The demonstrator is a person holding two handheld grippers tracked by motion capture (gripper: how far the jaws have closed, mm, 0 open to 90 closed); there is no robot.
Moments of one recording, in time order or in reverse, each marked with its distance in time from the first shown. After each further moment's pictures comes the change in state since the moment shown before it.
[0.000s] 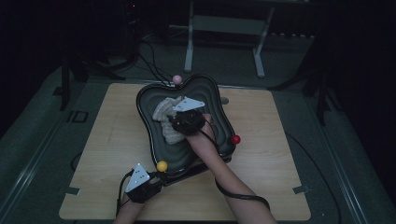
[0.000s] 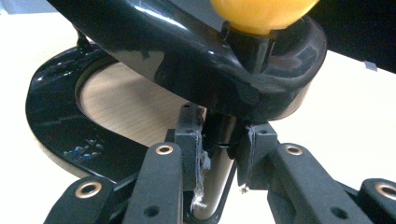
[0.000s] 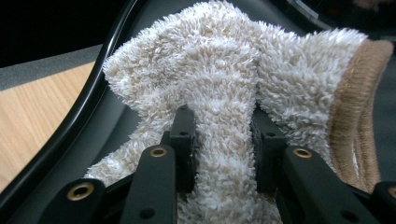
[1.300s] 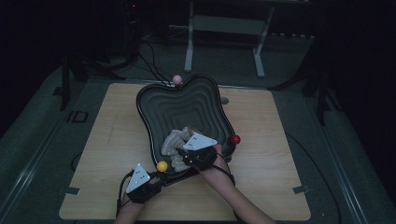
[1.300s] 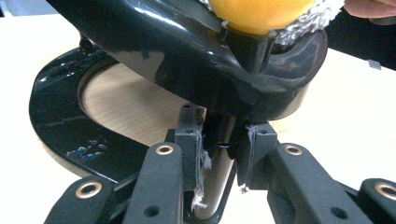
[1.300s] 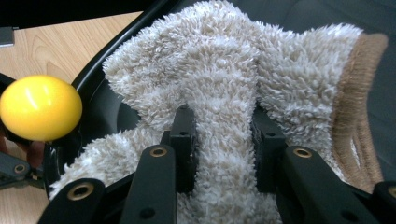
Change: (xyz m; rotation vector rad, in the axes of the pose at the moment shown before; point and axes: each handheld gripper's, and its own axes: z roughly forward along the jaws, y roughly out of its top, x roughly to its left) left arm -0.001 0.000 0.000 -0.002 0.008 0.003; right arm 0.037 -0.072 -0.047 0.024 0.071 -0.090
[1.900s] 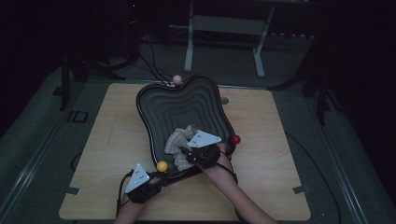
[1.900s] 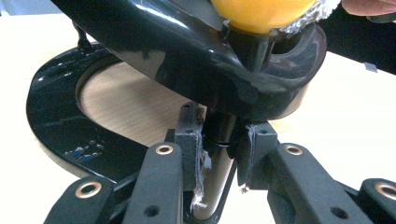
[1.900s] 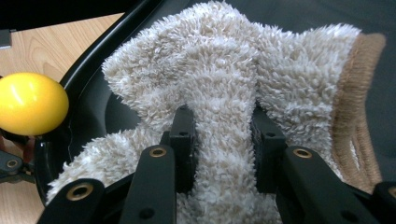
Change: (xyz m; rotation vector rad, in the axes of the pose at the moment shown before) left arm 0.001 -0.001 0.000 -0.008 -0.009 -0.001; right arm -0.010 -0.002 -0.004 0.008 0.007 0.035
